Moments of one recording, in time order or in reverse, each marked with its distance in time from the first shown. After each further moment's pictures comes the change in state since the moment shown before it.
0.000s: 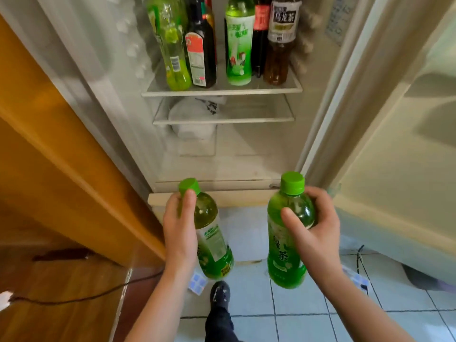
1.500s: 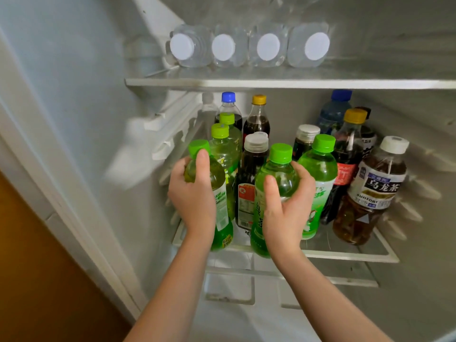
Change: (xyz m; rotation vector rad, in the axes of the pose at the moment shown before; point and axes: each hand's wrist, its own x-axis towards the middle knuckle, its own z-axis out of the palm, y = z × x) left_hand 0.369 0.153 0.079 -0.055 0.403 0.495; right_hand 0.337 -0.064 0.256 0.135 0.288 -0.344
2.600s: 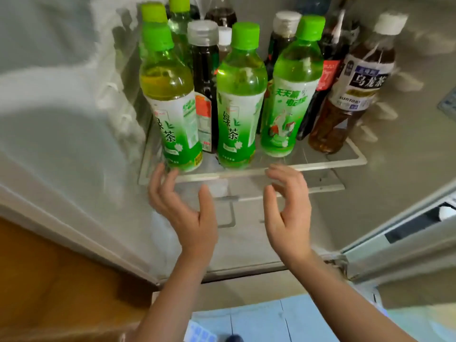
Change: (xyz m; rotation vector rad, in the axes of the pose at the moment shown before) left_hand -0.106 -0.099 -0.077 0.257 -0.256 0.274; right_hand -0.101 0.035 -0.083 -0.273 -0.224 -0.014
